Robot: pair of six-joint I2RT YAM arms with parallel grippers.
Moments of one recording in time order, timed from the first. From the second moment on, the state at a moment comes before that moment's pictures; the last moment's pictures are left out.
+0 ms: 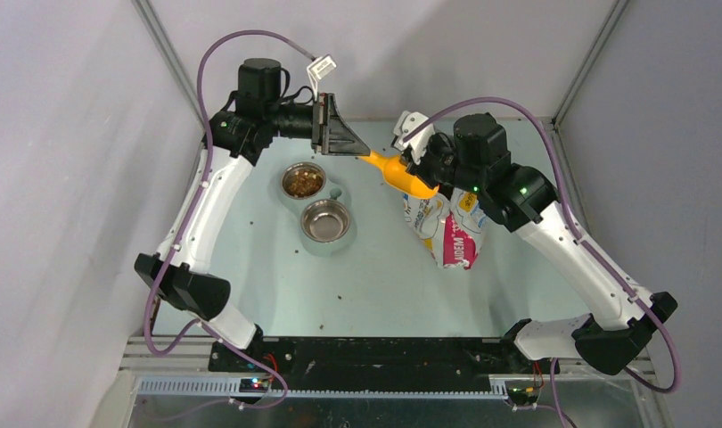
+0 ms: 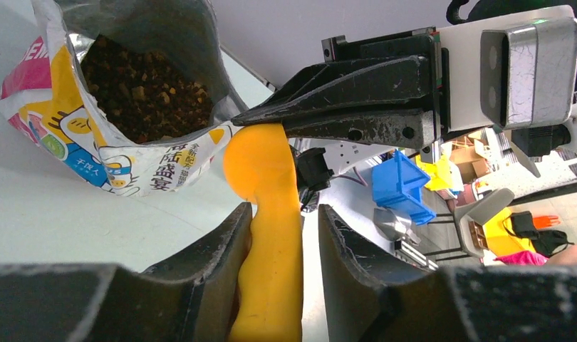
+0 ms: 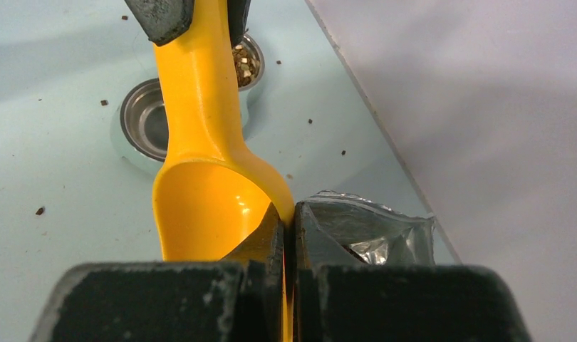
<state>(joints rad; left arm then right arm) -0.36 1.60 1.93 -0.74 1.11 -0.35 0.70 1.31 1.56 -0.59 -0.15 -0.48</state>
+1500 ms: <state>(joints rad) -0.35 1.61 1.93 -0.91 1.11 -0.14 0.53 1.40 1.78 -0.84 -0.66 -0.41</state>
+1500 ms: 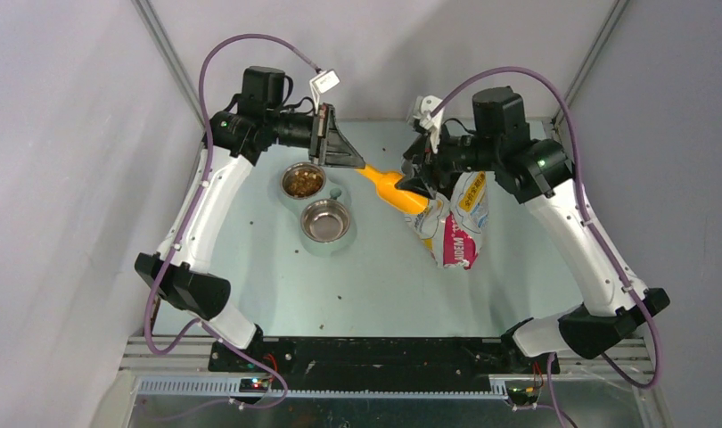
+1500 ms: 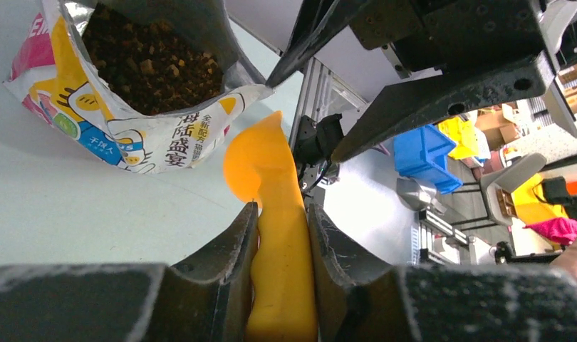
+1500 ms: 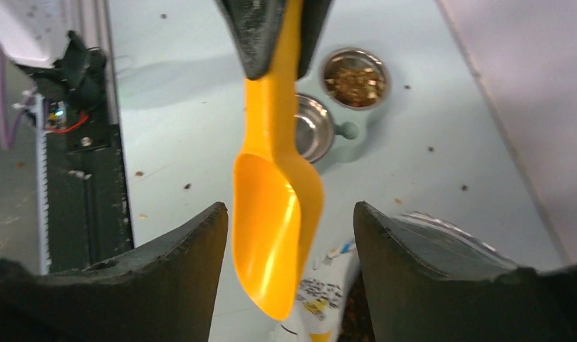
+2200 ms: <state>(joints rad) -0.47 1.55 1.93 -1.21 1.00 0.46 0.59 1.55 1.83 -0.93 -0.93 -0.38</state>
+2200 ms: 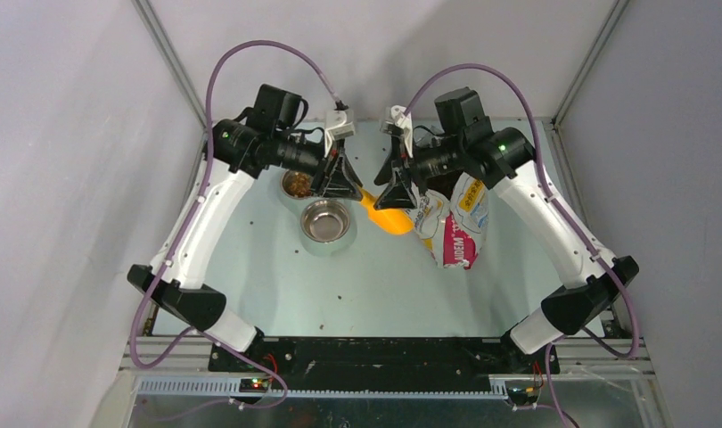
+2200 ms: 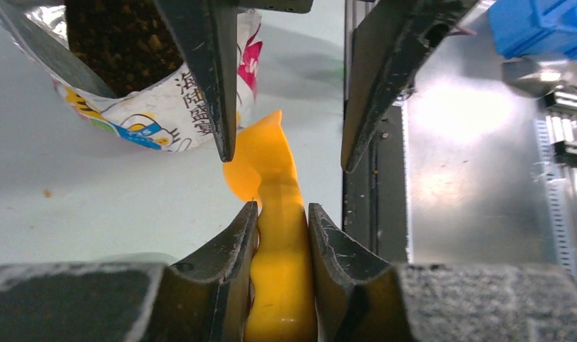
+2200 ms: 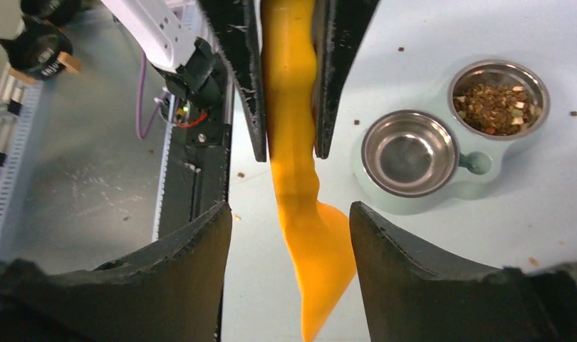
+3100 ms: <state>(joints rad) -0.46 1.45 1.87 -1.05 1.00 0.35 0.62 1.61 1.83 -0.82 -1.04 -0.30</state>
